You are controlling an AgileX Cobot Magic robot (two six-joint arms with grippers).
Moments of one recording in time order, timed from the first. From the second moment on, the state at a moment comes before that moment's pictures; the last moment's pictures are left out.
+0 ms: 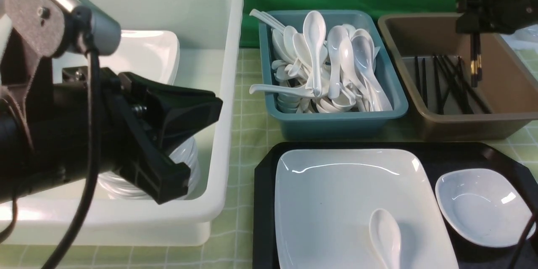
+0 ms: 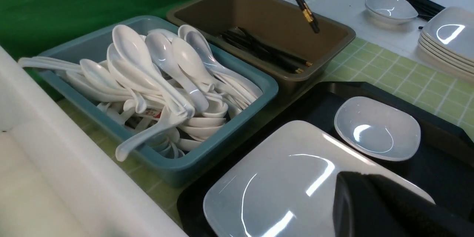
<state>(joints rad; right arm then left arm) -0.07 1.99 -1.78 0.42 0.60 -0.31 -0.53 0.90 -0.76 -0.80 0.38 0.81</state>
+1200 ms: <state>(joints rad) 0.61 1.53 -0.76 0.12 0.55 0.24 -0.53 0.90 -0.76 -0.69 0.42 0.81</state>
